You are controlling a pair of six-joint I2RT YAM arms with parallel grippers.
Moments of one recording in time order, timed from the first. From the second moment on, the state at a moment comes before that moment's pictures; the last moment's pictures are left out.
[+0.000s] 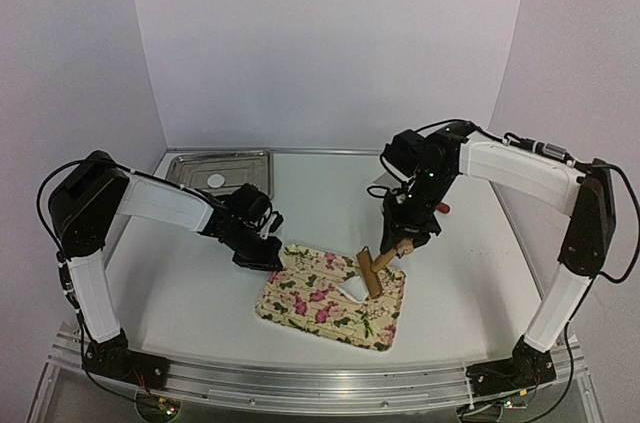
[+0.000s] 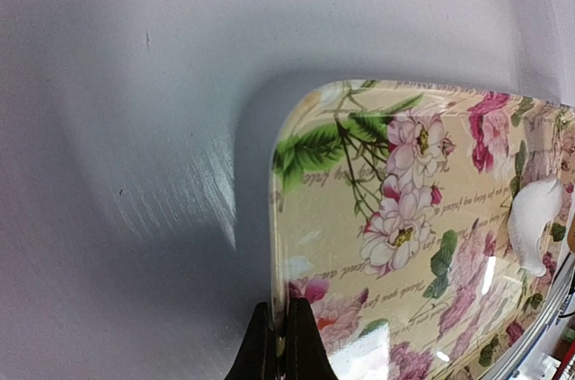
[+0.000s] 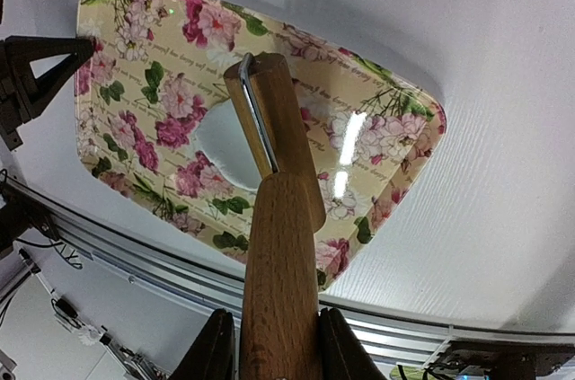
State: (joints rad) left arm -0.75 1.87 1.06 -0.29 0.26 -0.49; right arm 0.70 1.76 1.54 -1.23 -0.32 0.62
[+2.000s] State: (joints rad) left arm -0.72 1.85 1.08 -0.46 0.28 -0.54; right arm 0.75 1.63 1.06 -0.55 -0.51 1.32
